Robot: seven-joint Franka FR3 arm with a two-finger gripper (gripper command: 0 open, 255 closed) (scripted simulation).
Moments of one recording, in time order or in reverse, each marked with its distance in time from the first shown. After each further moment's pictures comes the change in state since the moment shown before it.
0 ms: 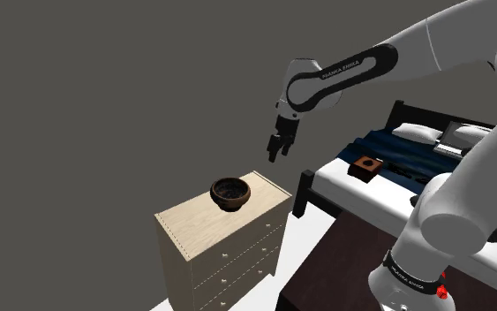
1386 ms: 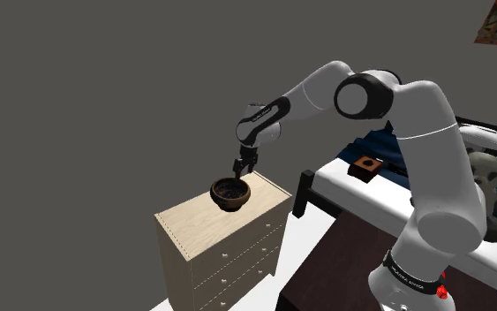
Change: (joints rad) arm -0.050 0.838 0.001 0.627 0.103 0.186 -0.128
